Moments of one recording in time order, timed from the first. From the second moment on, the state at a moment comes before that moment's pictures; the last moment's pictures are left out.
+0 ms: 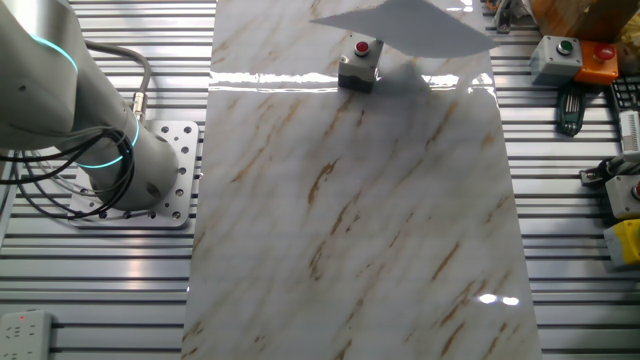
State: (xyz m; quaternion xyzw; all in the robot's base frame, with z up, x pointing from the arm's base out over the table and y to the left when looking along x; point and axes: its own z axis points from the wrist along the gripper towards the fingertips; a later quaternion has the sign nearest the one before) arm 0.496 0.133 0.297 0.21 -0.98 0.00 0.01
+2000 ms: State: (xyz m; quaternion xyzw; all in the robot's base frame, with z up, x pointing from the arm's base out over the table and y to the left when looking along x) arm 0.515 0.117 0.216 0.26 -0.96 0.01 0.01
